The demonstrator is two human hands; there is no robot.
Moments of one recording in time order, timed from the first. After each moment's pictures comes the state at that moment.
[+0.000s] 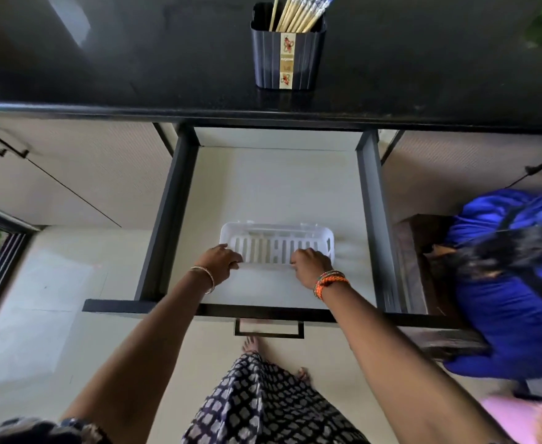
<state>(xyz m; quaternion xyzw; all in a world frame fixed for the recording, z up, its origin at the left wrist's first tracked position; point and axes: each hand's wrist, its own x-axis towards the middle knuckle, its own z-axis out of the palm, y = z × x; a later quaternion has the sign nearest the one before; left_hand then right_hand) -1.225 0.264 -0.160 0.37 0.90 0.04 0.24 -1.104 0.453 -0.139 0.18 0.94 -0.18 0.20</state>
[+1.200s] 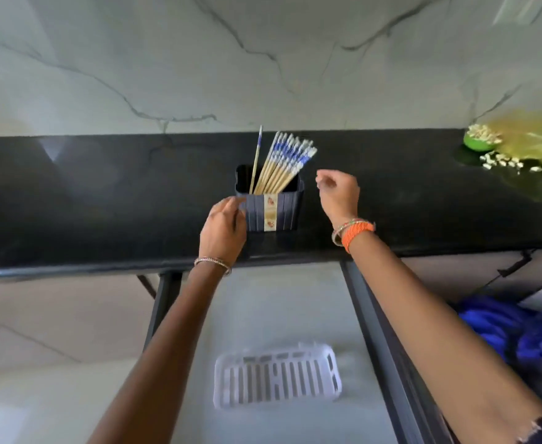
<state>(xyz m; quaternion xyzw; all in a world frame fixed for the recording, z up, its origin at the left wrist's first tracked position) -1.426 0.436 0.045 0.34 0.85 0.39 -0.11 -1.348 0.631 0.079 0.34 0.76 -0.43 -0.34</state>
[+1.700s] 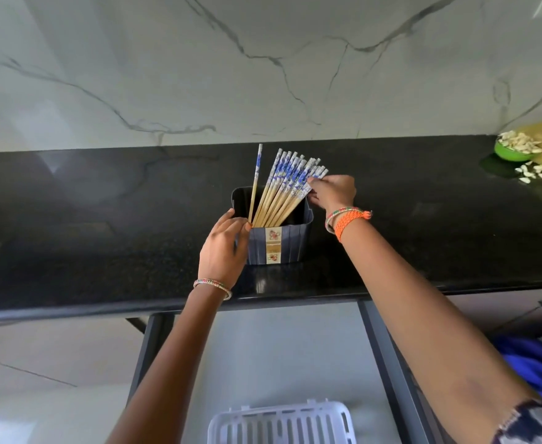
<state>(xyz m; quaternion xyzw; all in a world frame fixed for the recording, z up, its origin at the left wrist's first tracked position) -1.485 0.483 0.017 0.34 0.86 0.37 -0.10 -1.451 0.695 0.066 0.41 0.64 -0.59 -0.28</state>
